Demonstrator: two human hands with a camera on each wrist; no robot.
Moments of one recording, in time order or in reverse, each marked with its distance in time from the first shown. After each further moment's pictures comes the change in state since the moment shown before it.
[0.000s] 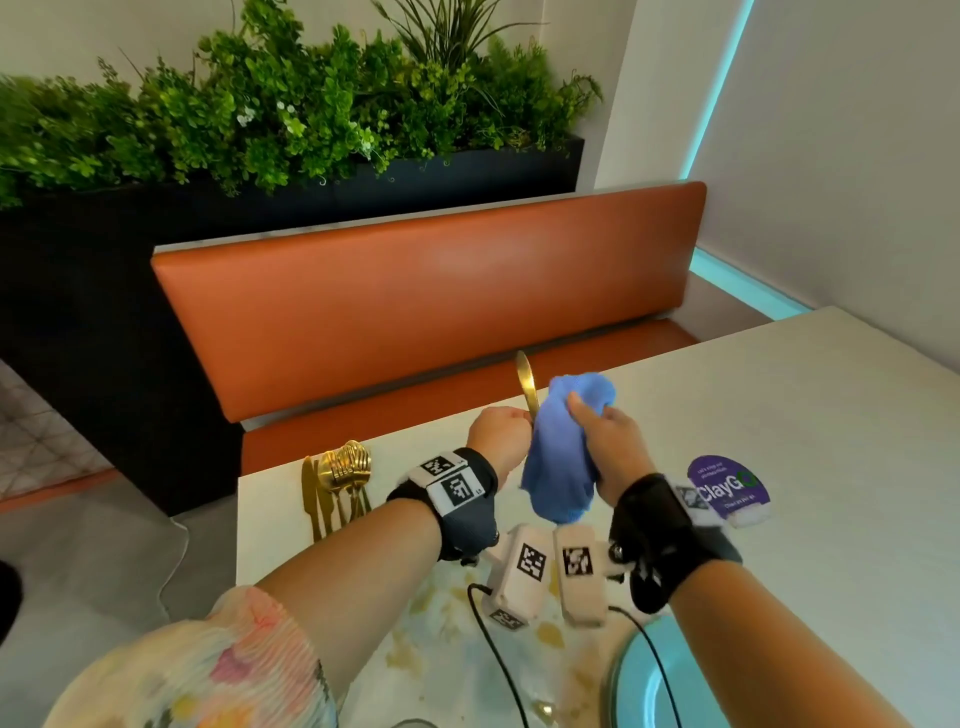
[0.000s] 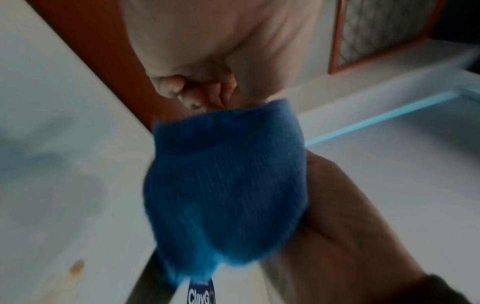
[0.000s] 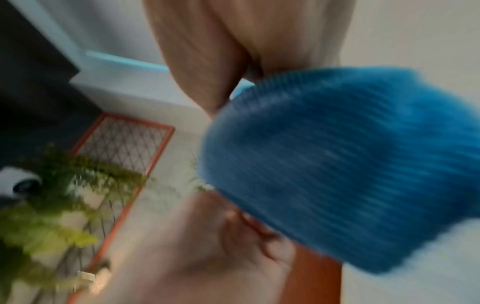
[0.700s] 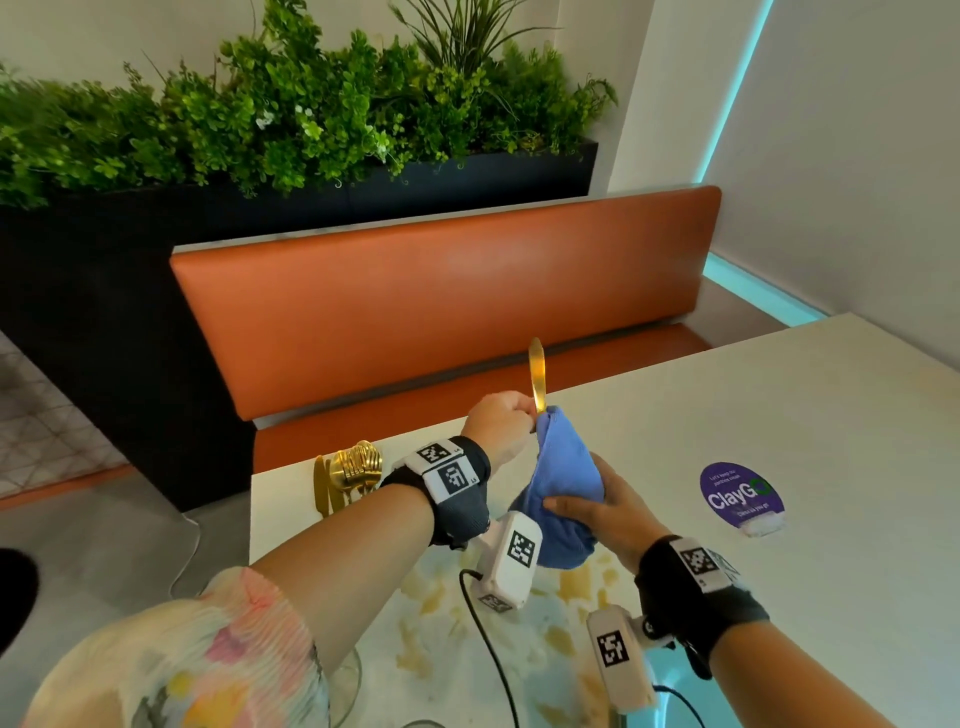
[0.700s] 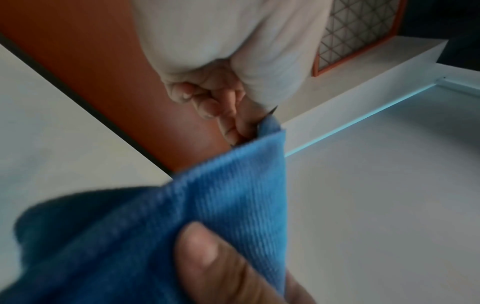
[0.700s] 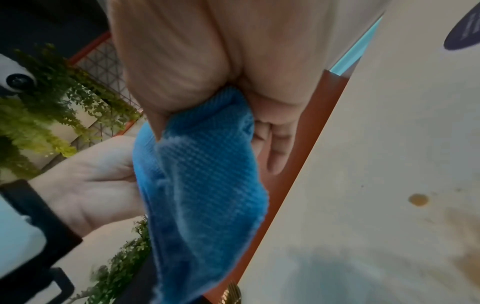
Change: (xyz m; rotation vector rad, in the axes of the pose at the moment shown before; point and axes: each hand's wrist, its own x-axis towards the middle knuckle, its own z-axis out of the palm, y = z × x) left_hand 0.004 -0.002 -0.020 0.007 -0.003 0.174; right_hand -0.015 0.054 -0.017 -0.194 -0.340 -0.104
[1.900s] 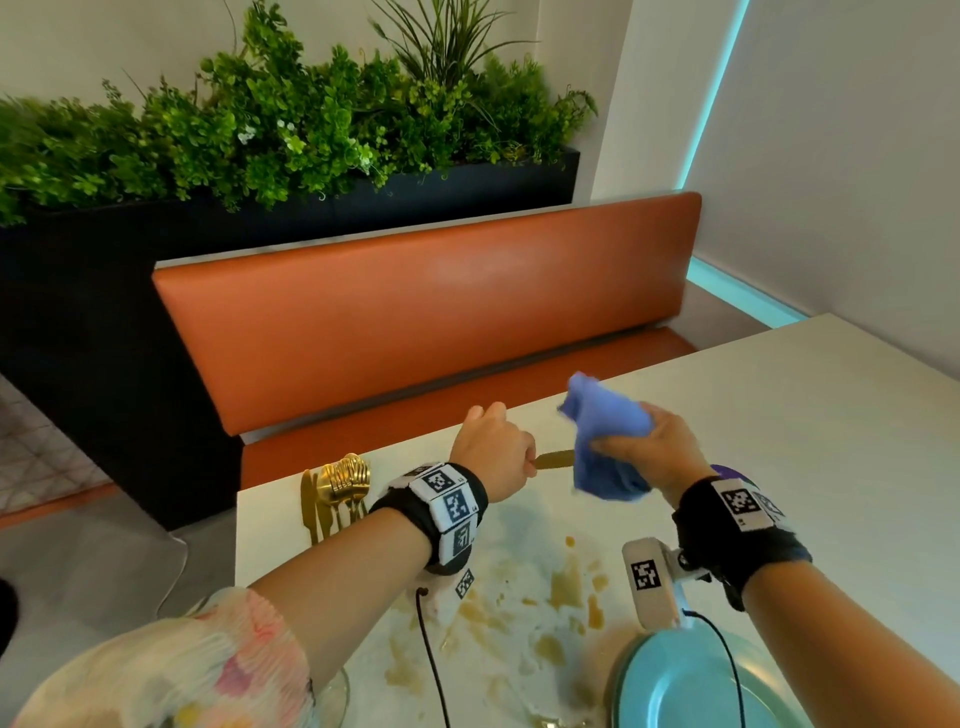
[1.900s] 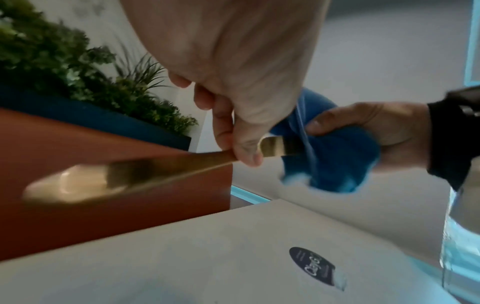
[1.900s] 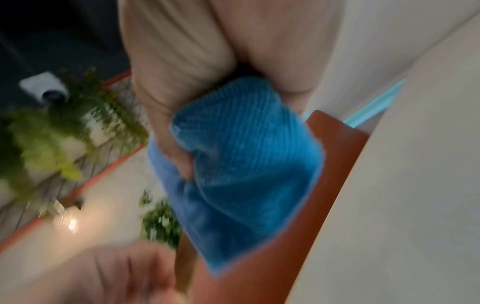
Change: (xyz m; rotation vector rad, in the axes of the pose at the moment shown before) left_hand -0.004 -0.009 0.005 1.105 -0.061 0.449; right_hand 0.023 -0.044 -0.061 -0.252 0.298 -0.109
